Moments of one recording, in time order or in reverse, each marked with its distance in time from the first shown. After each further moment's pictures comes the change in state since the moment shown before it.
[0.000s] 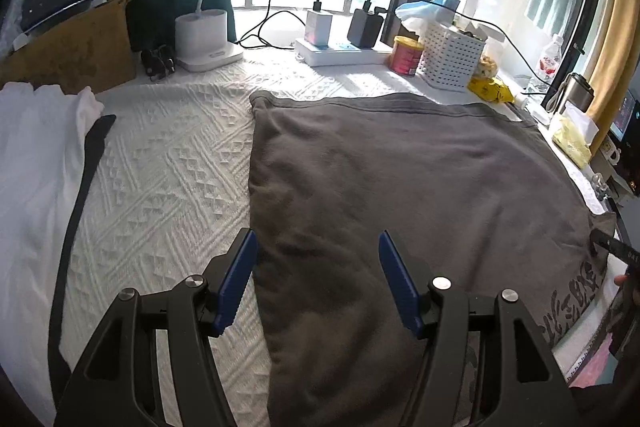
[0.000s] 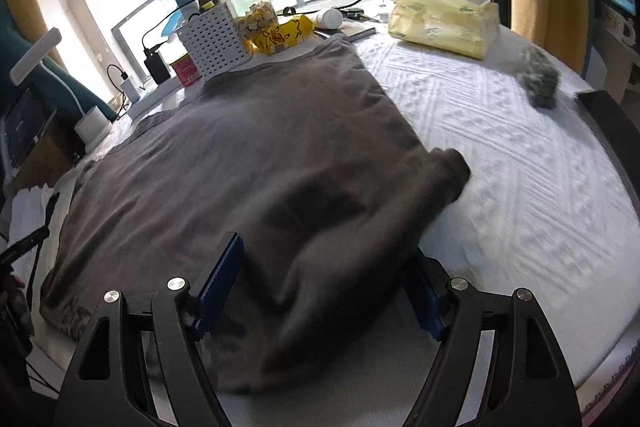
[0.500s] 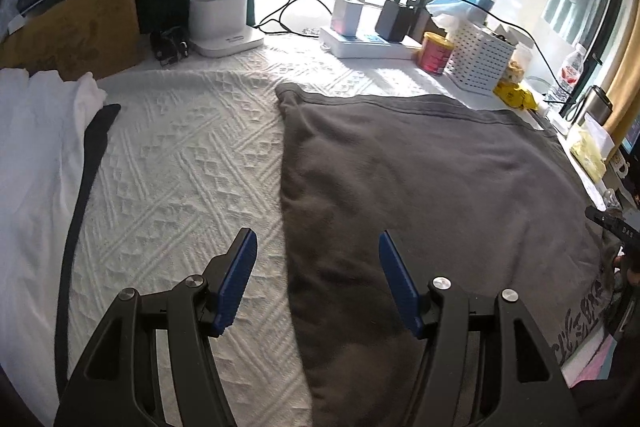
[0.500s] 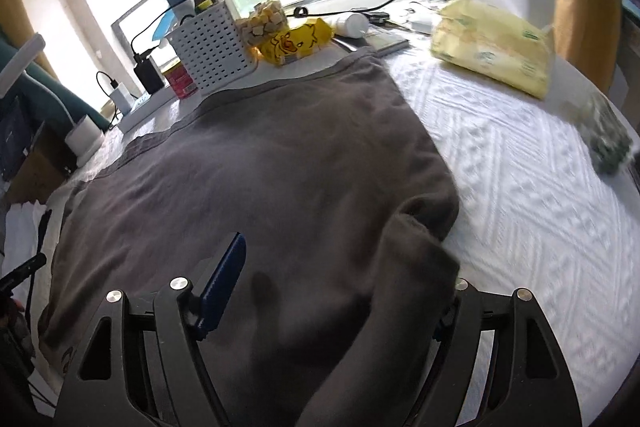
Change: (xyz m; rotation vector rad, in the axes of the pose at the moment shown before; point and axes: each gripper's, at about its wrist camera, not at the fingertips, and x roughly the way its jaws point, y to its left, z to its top) left arm 0.021 0.028 0.015 -0.048 0.053 0.015; right arm 0.051 0.021 0.045 -0.048 0.024 -0.006
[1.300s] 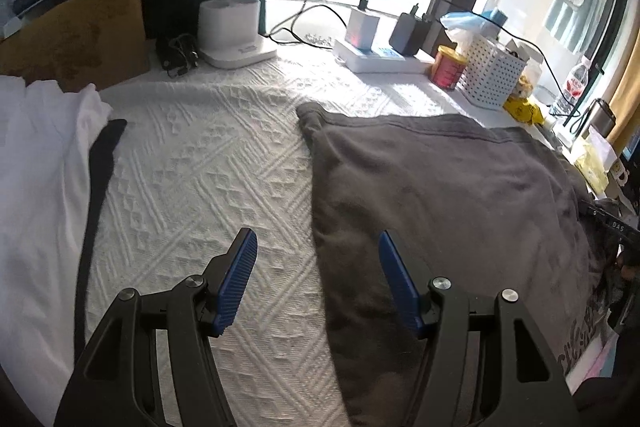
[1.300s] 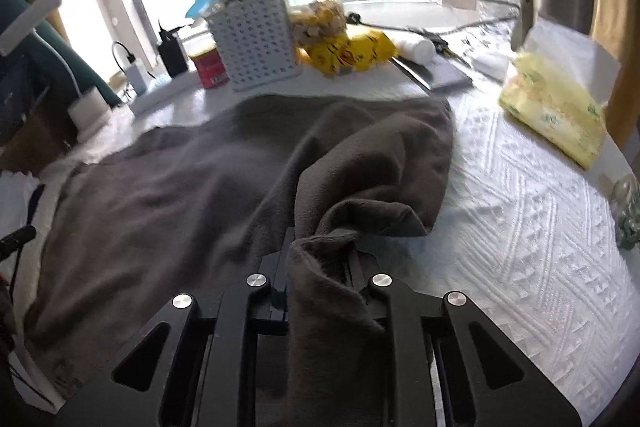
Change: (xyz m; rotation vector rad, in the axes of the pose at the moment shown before) left arm 0.003 0.024 0.020 -0.007 -0.023 -0.013; right arm 0.011 0.062 0.022 -0.141 -0.012 0.000
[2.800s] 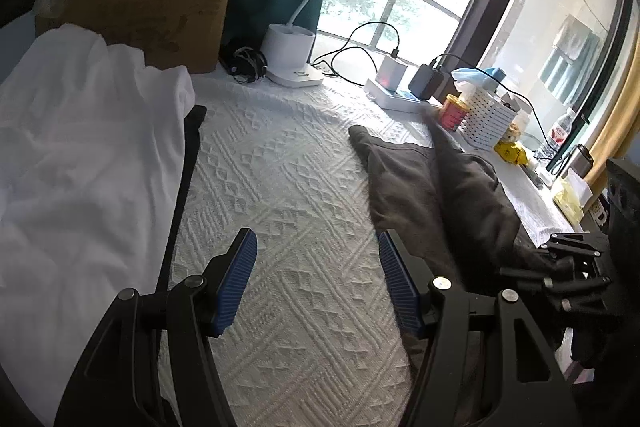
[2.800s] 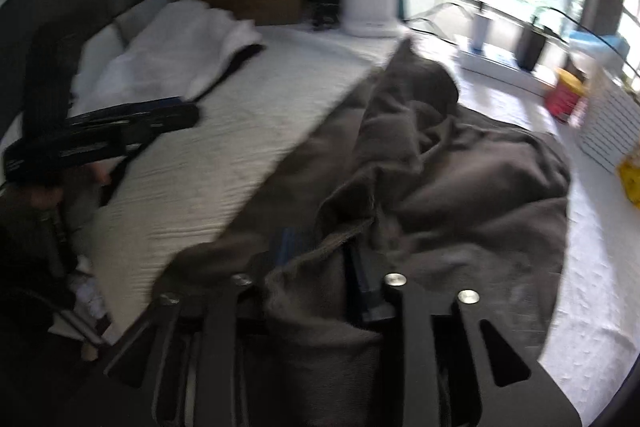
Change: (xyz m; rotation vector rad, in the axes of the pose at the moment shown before) left arm -0.058 0.063 -0.035 -0.113 -0.127 -0.065; right arm -0.007 0.295 -0.053 -0.615 0.202 0.475
